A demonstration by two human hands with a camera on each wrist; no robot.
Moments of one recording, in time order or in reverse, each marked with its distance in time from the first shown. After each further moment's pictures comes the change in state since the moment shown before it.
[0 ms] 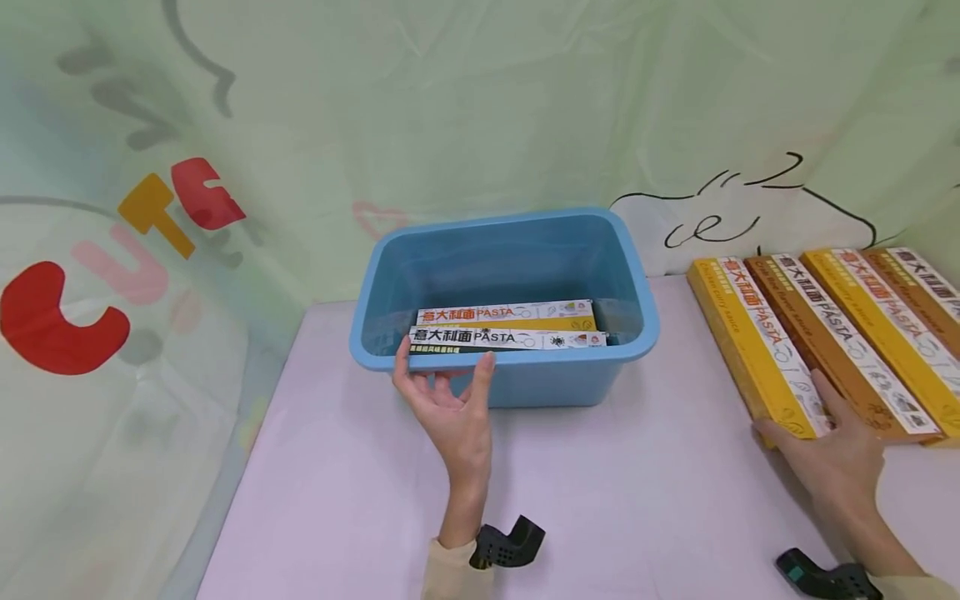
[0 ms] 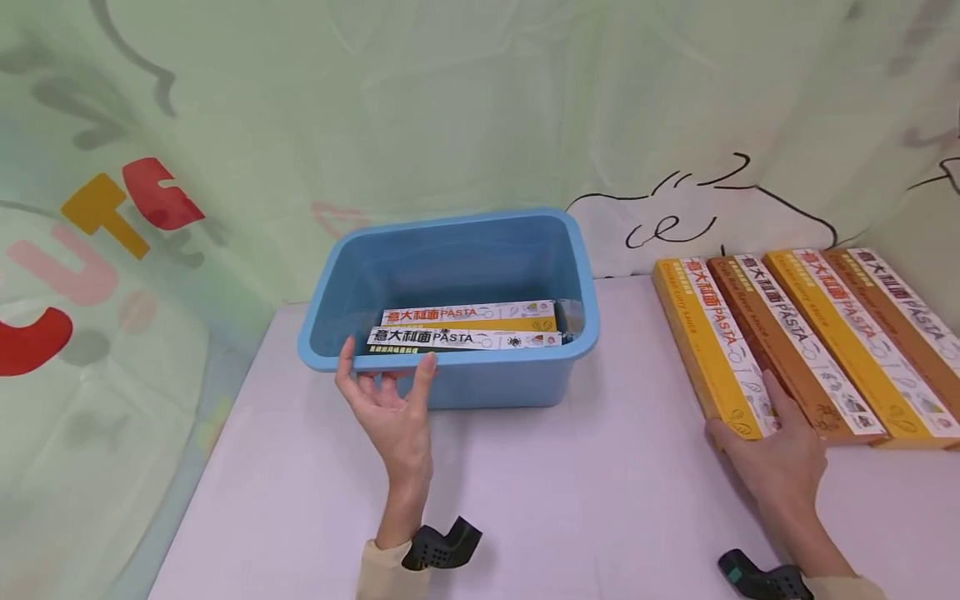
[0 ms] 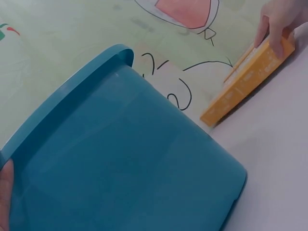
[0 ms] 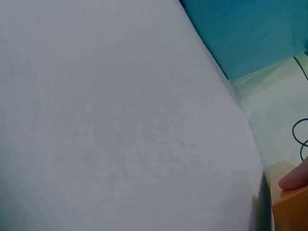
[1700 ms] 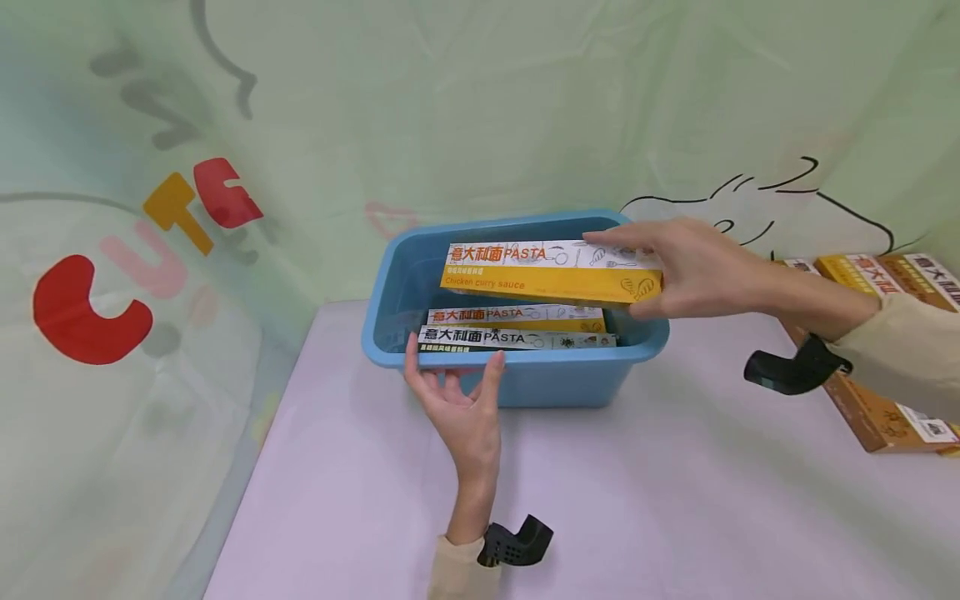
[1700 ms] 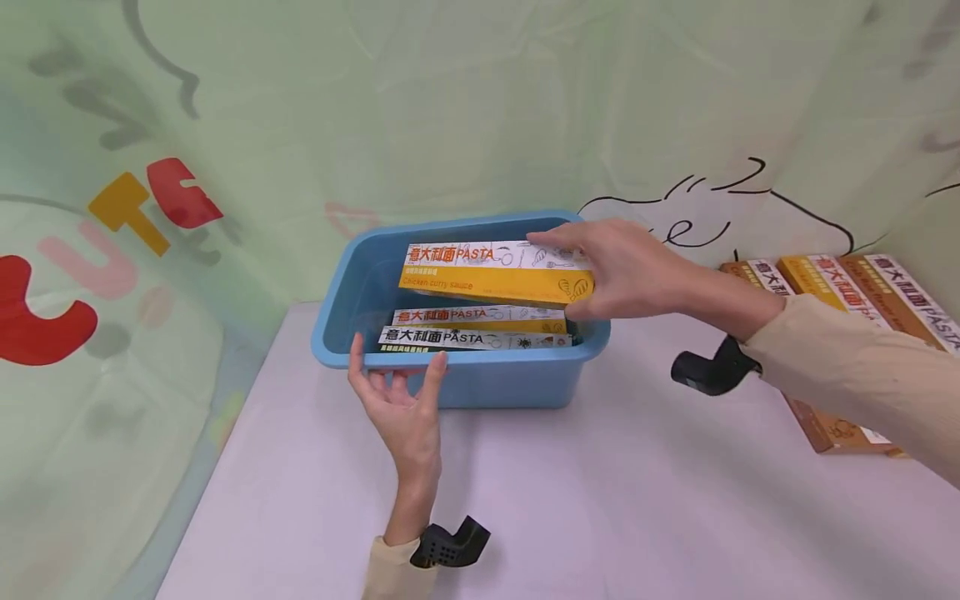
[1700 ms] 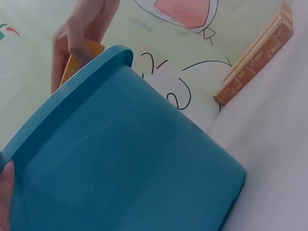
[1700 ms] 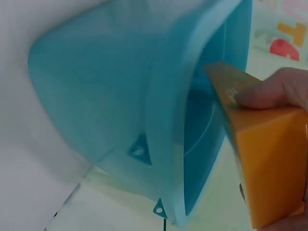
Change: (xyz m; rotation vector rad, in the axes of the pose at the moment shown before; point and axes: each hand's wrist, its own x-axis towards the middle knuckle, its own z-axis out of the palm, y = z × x) left_hand -0.004 -0.001 0.007 0.012 0.005 -0.042; right_hand 0.016 -0.262 -0.037 -0.314 -0.521 -1.067
